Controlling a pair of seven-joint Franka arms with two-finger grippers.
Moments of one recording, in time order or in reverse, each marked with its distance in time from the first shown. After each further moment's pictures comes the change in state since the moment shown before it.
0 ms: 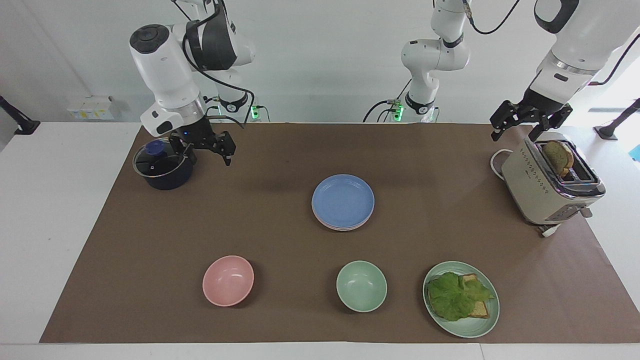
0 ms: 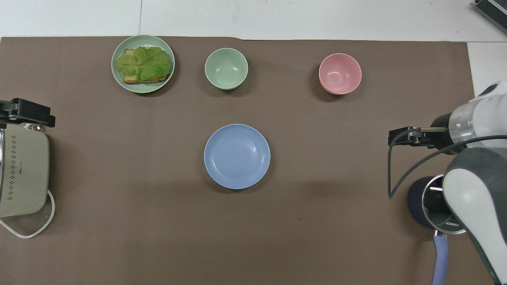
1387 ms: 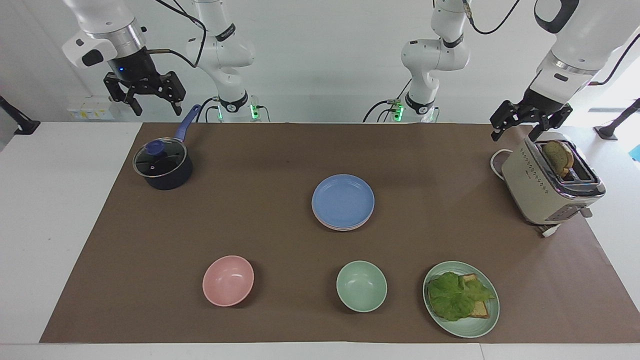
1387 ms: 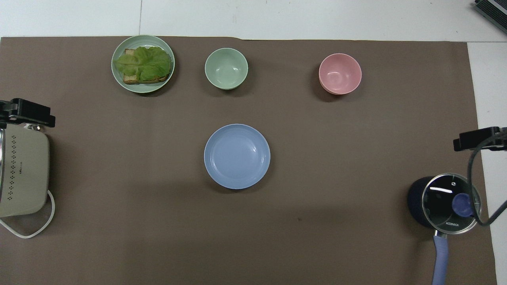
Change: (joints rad) left arm 0.000 0.000 0.000 0.000 0.000 0.000 0.000; right arm -0.029 0.015 0.022 0.321 -0.042 -0.308 -0.057
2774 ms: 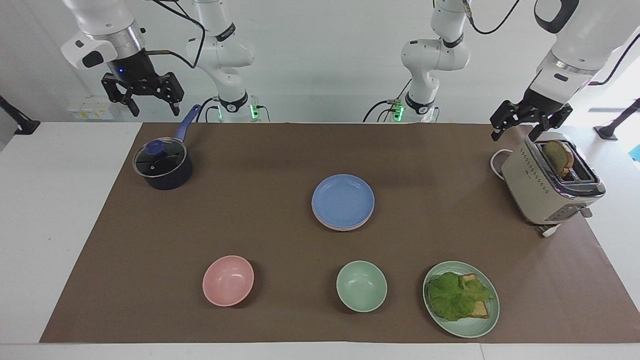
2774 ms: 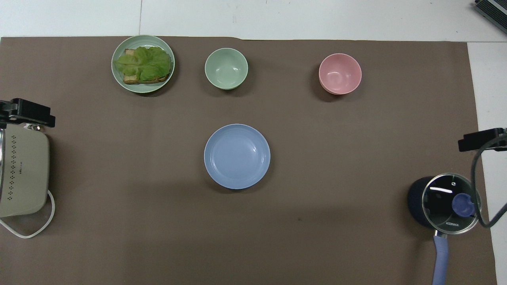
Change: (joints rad) left arm 0.000 0.000 0.000 0.000 0.000 0.000 0.000; right arm -0.001 -0.002 0.000 -0.008 -0.020 -0.002 -0.033
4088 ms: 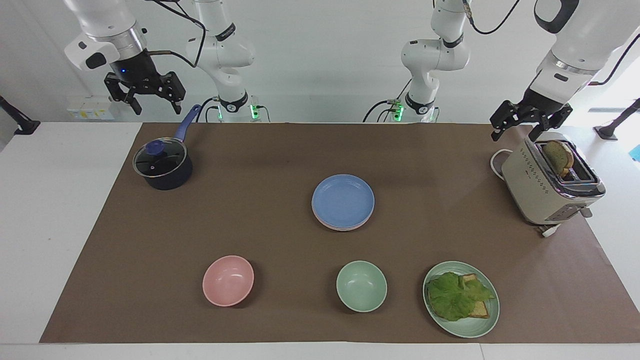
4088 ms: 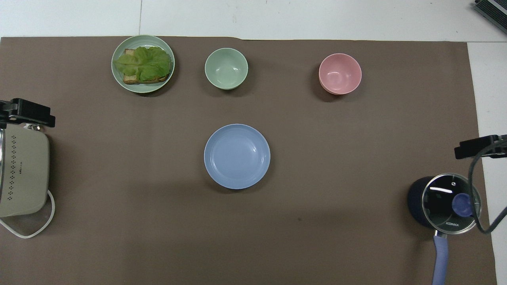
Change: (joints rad) left arm 0.000 0.000 0.000 0.000 0.000 0.000 0.000; right arm 0.000 -0.012 -0.001 -0.017 0.000 -0.020 0.000
